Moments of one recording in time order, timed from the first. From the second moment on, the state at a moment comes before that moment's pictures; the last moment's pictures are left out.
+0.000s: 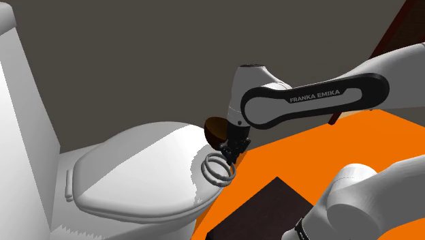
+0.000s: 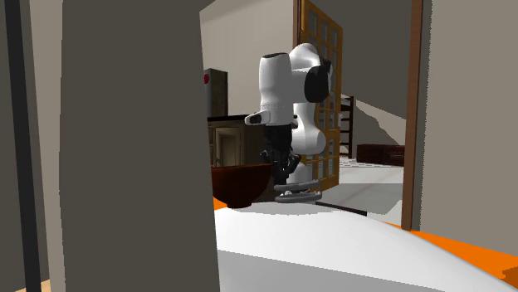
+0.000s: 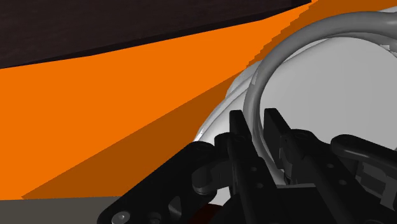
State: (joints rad) arm 0.10 -0.50 0.23 -2.64 0.15 2.04 0.36
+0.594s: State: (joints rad) arm 0.10 -0.52 0.22 -2.61 0.15 1.99 0.36
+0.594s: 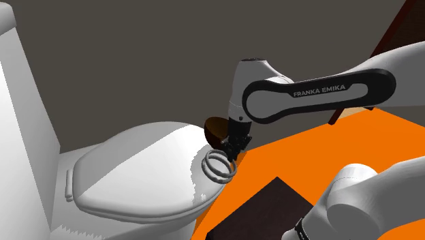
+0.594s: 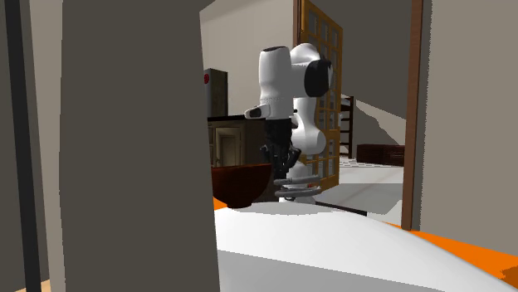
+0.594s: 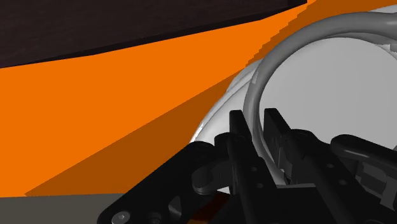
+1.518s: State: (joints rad) arm 0.09 -0.58 0.20 -2.46 0.13 1.79 0.36
